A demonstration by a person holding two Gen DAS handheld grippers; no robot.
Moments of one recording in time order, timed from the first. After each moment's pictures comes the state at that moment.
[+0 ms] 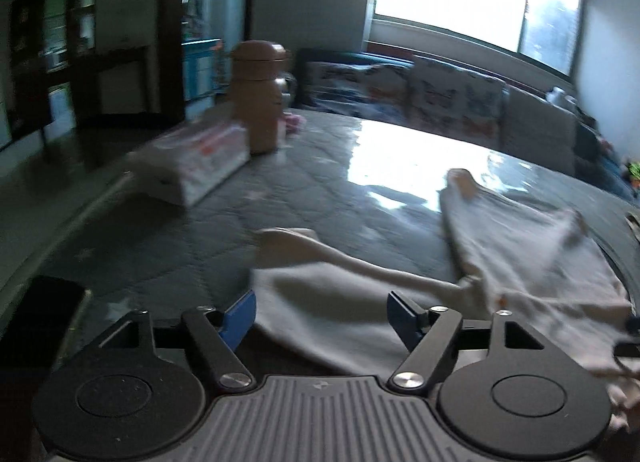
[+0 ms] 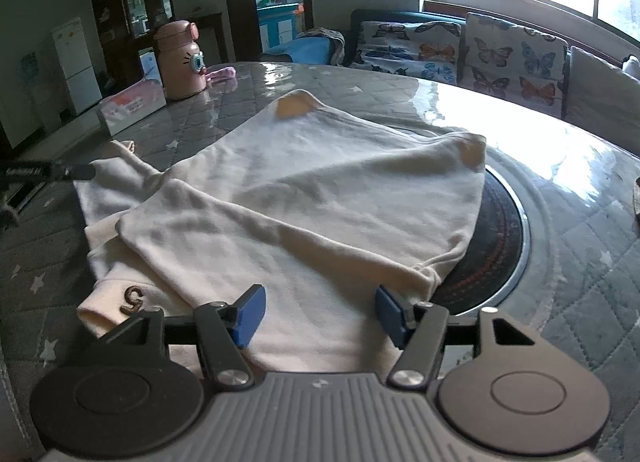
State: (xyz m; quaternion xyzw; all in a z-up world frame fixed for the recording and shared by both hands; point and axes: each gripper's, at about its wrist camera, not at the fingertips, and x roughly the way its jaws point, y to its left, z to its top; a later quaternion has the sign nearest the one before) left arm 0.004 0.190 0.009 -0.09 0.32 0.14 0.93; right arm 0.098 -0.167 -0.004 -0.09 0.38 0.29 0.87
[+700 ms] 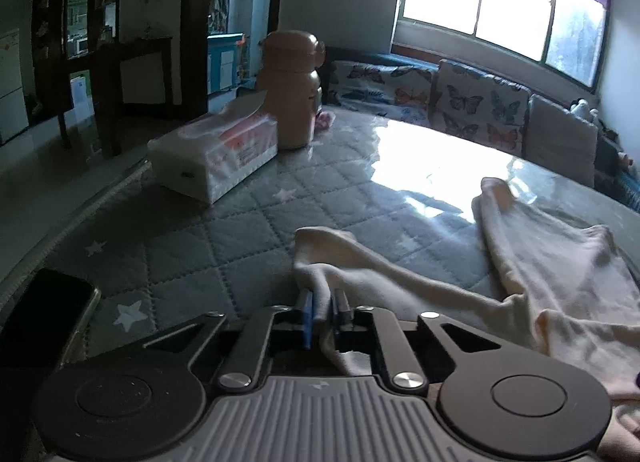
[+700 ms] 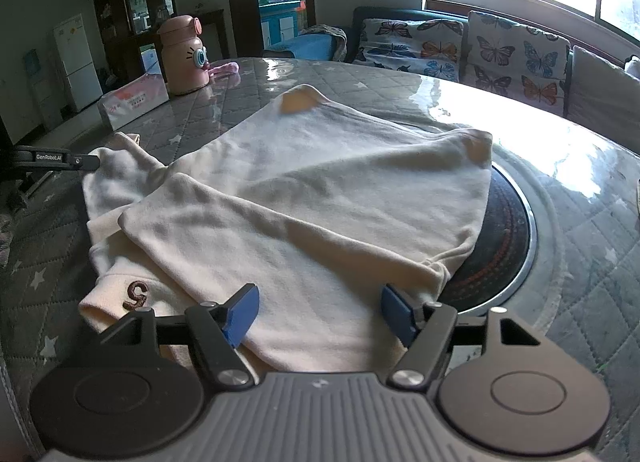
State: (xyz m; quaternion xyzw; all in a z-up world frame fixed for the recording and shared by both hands) left arm 0.012 0.202 0.003 -0.11 0.31 0.16 0.93; right arm 0.096 -0.165 -0.006 -0.09 0.38 0.29 0.87
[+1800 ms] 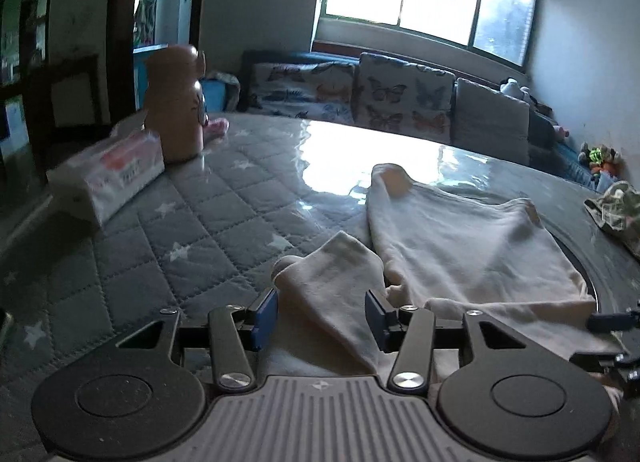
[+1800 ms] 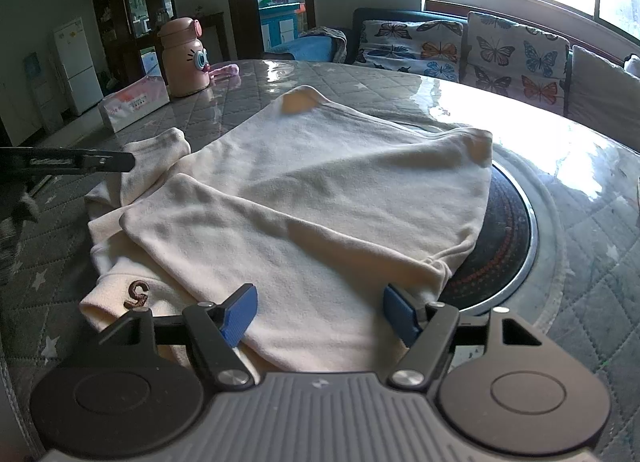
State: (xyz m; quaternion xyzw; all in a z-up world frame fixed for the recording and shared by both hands) left arm 0.037 0.145 0.003 -0.09 0.31 0.06 0.94; right arm 0.094 -0.166 -0.008 -0.08 0.38 0.29 0.87
